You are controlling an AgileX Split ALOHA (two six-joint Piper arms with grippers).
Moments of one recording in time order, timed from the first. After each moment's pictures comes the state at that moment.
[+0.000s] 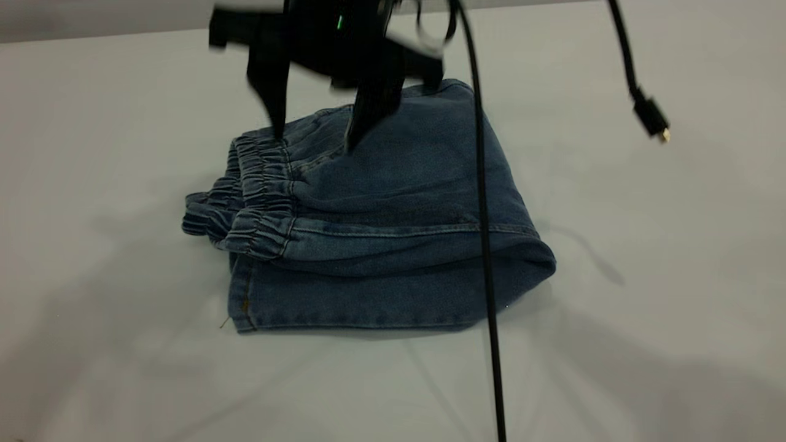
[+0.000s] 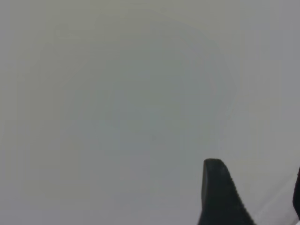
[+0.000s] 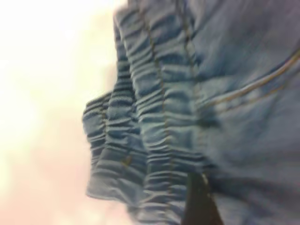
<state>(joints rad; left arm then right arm) -0.26 1.17 -1.32 -0.89 0.29 1.28 0.68 2.18 -1.65 0.15 0.76 0.67</state>
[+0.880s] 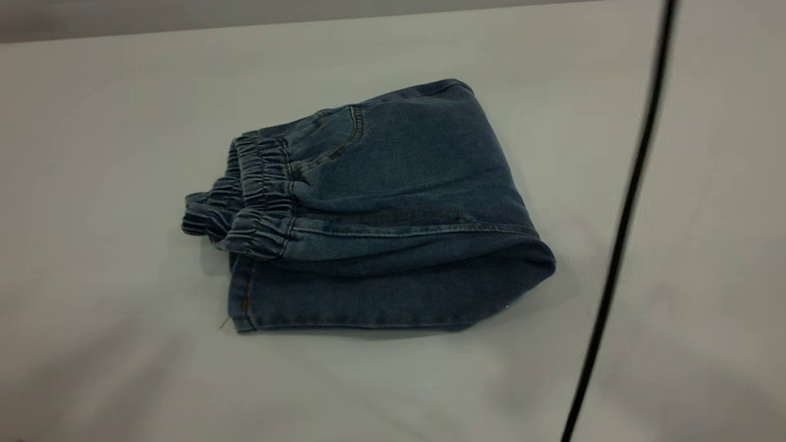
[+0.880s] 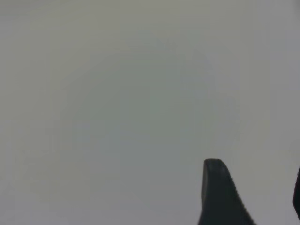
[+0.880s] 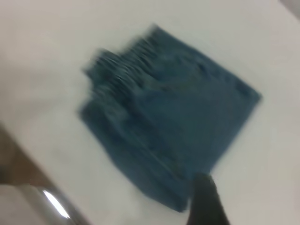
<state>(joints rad) -0.26 0.80 -1.26 -0.89 0.44 1.21 0.68 1.39 -1.61 0.01 1.23 -0.08</state>
